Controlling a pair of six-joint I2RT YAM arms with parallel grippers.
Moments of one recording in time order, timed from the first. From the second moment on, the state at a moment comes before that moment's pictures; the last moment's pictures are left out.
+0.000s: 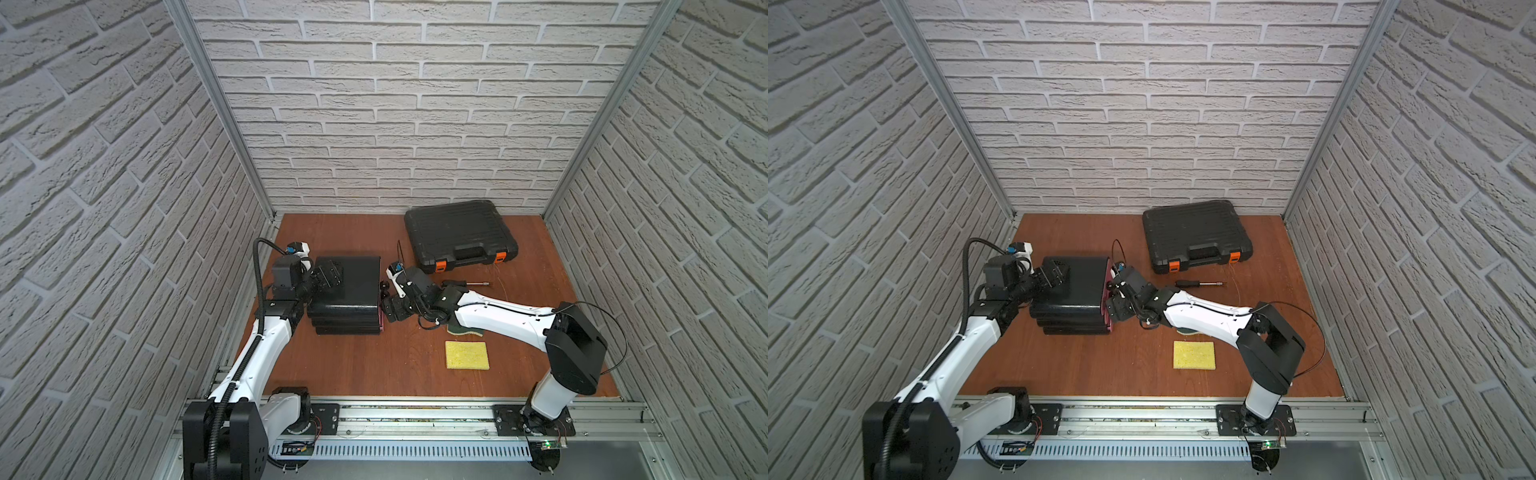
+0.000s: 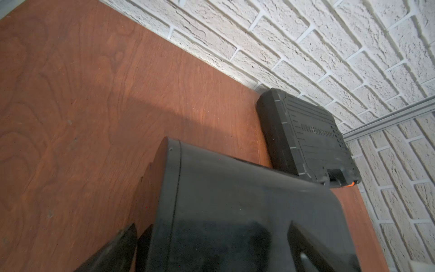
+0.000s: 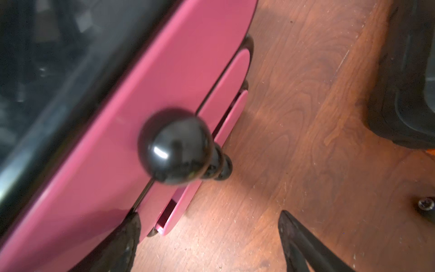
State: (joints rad) left arm -0.03 1.09 0.71 -0.16 0.29 -0.47; right arm 0.87 1.73 1.22 -0.33 0.10 0.36
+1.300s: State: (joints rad) left arm 0.02 1.01 0.77 -0.20 0.19 -0.46; right arm 0.84 1.86 1.46 -0.41 0.09 0.22
